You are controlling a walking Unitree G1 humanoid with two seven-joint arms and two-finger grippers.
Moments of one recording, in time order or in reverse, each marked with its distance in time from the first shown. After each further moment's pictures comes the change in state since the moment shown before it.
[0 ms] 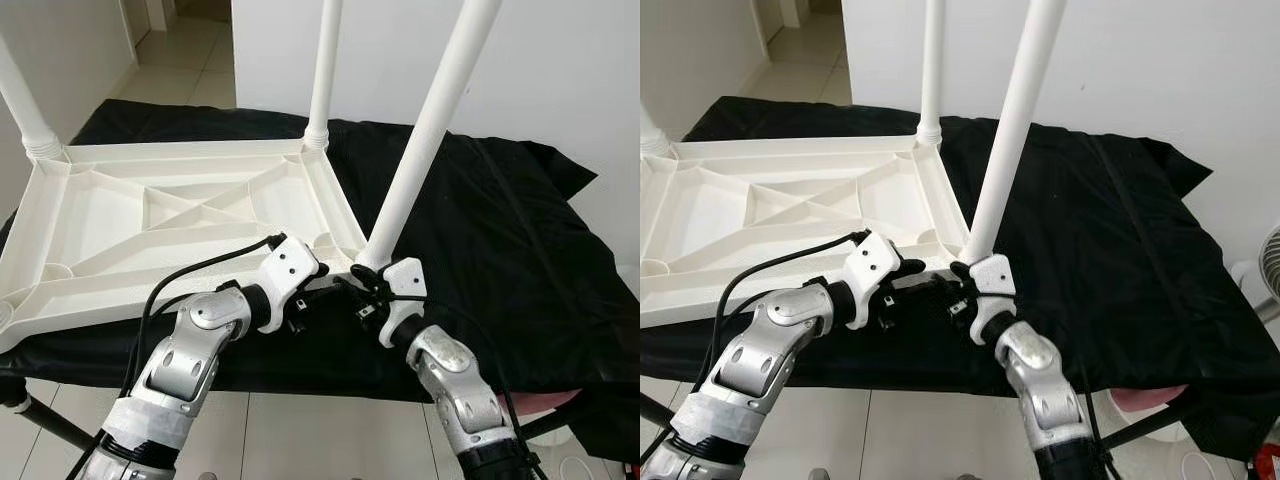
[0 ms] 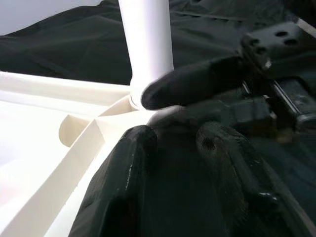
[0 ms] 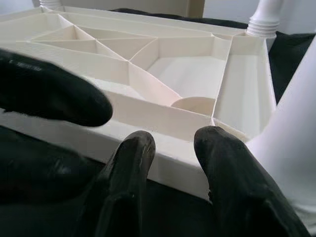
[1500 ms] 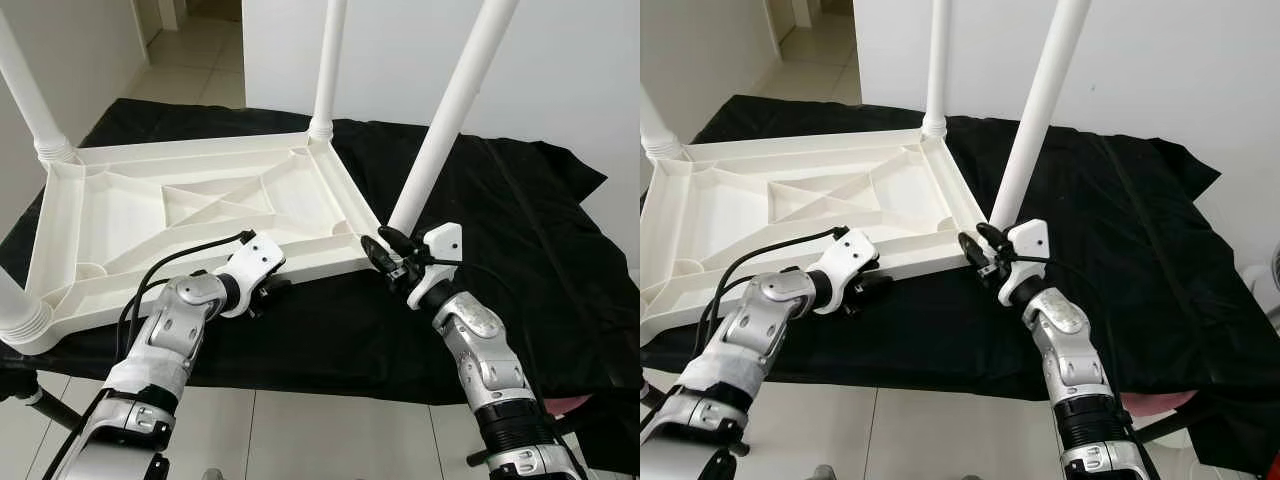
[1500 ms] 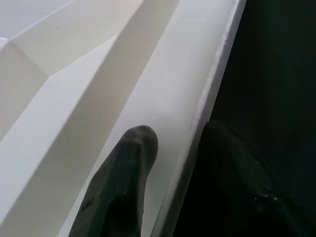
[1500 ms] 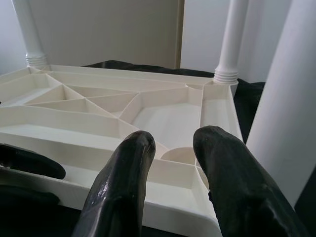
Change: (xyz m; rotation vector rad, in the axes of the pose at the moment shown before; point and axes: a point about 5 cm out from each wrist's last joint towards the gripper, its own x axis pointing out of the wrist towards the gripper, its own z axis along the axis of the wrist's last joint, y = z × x) left arm 0.001 0.063 -0.053 0.025 0.350 0.141; right arm -0.007 -0.045 0.026 0.006 -0.162 -0.092
